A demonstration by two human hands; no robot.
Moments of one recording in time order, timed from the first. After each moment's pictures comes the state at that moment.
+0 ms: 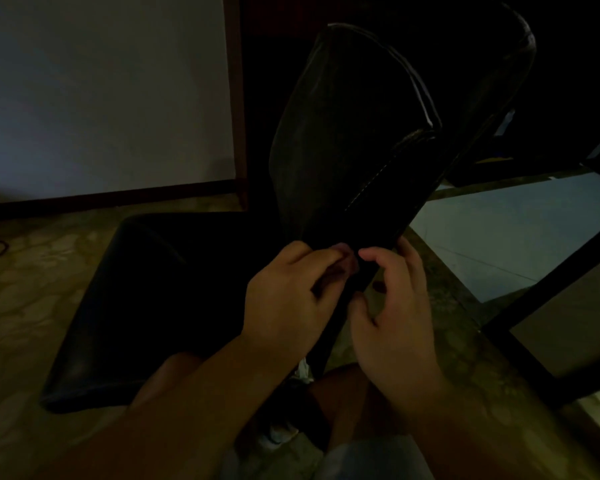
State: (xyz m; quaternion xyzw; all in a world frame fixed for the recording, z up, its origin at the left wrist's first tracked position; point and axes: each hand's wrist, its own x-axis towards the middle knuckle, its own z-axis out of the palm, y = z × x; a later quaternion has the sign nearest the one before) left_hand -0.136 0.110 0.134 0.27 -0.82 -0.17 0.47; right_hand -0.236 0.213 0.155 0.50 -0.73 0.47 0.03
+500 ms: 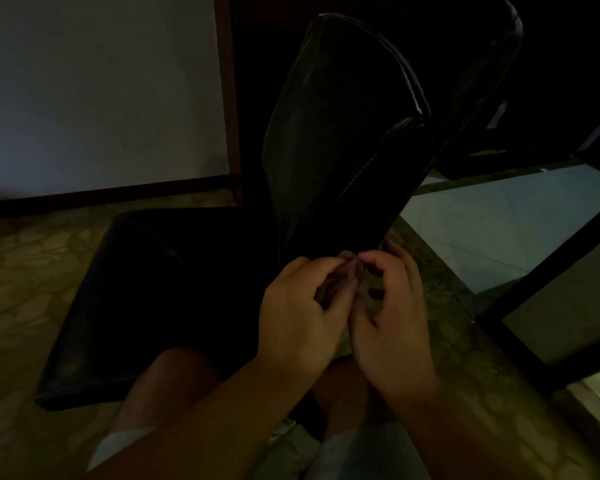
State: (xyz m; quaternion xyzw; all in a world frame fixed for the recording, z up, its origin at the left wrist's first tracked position) left_hand -0.141 0.146 0.133 0.32 -0.77 -0.33 0.43; right_hand -0.237 0.222 0.140 0.48 -0.74 0.48 0.00
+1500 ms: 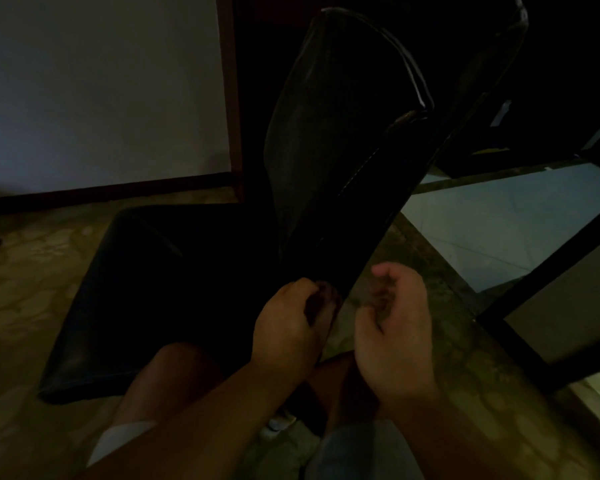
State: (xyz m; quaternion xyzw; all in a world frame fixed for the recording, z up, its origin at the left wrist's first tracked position) left_hand -0.136 0.133 0.080 0.37 -0.80 -0.34 0.32; right_hand -0.230 0.231 0.128 0.42 -0.75 0.52 -0.02
